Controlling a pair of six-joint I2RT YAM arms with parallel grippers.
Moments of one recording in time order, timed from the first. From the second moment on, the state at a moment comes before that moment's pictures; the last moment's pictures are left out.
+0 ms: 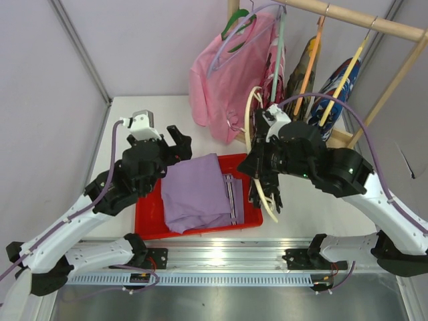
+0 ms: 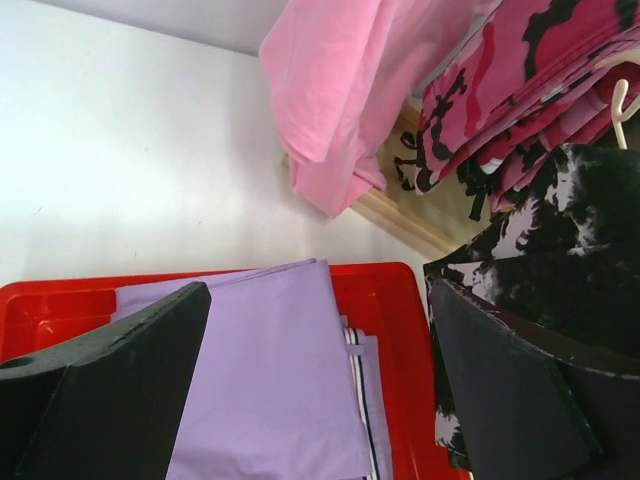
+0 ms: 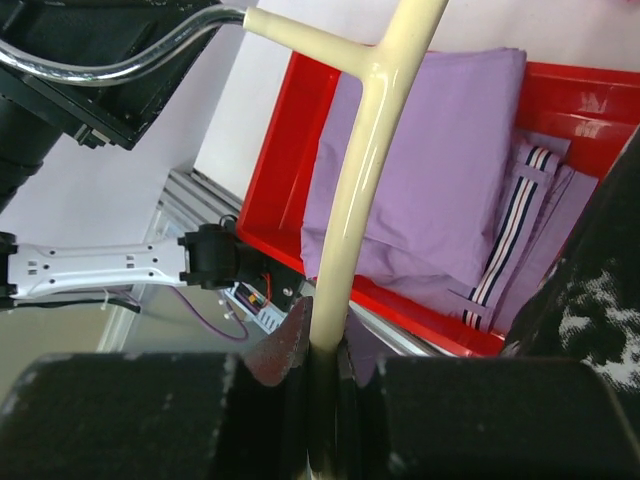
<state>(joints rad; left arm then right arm) -0.90 0.93 1.22 -0.58 -0.71 -0.60 0.98 1.16 1.64 -0.97 0.04 0.70</state>
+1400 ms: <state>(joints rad) -0.49 0.54 0.86 -0.81 -0.59 -0.81 1.19 1.69 1.52 -0.27 0.05 0.94</state>
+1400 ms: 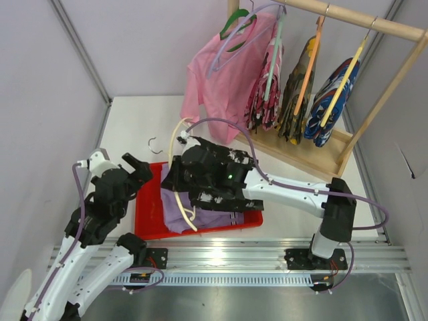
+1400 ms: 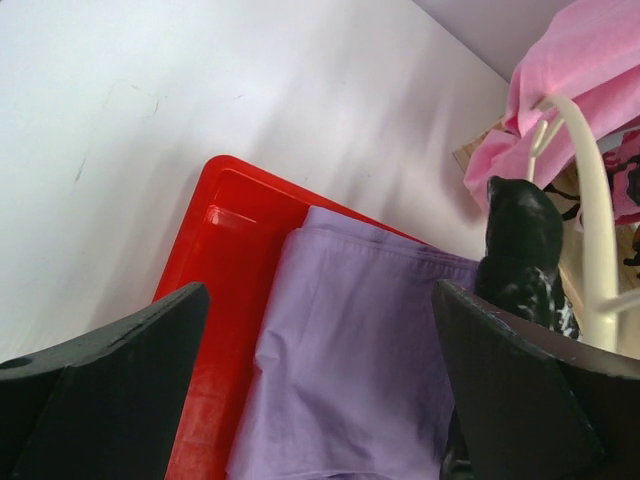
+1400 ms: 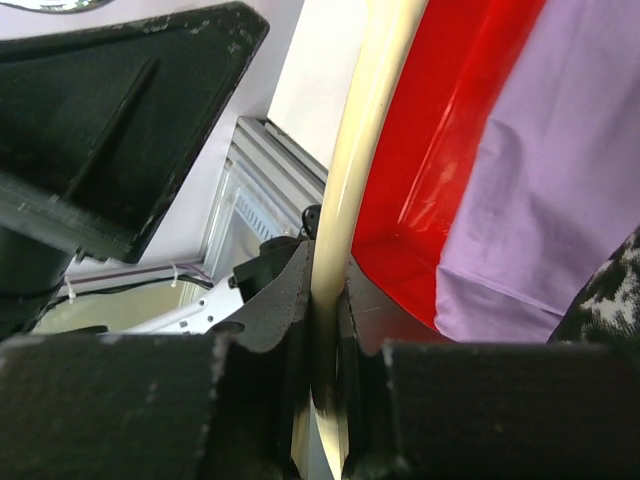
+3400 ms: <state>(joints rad) -0.32 0.50 0.76 -0.74 -0.41 -0.86 1.20 1.84 1.81 -0.39 -0.09 0.93</state>
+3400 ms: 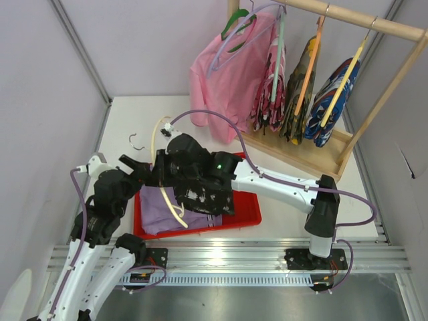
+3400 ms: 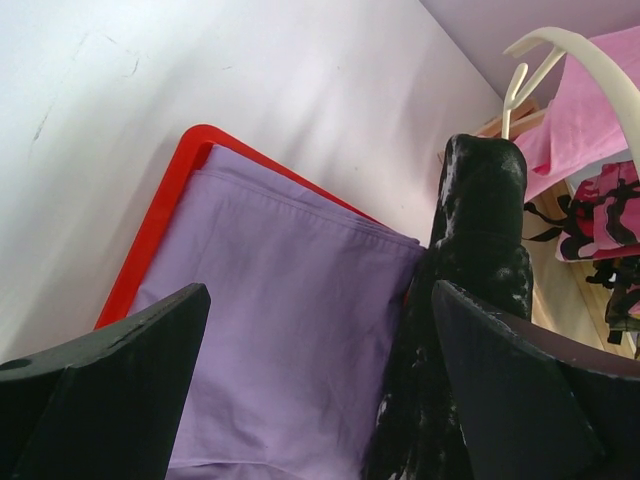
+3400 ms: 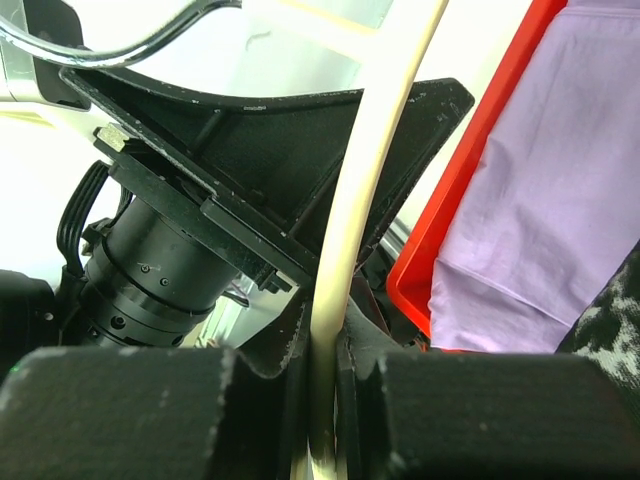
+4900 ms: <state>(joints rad) -0.17 0.61 0.85 -0.79 -0.32 -0.69 1.13 1.52 1.77 -0.46 -0.06 0.78</state>
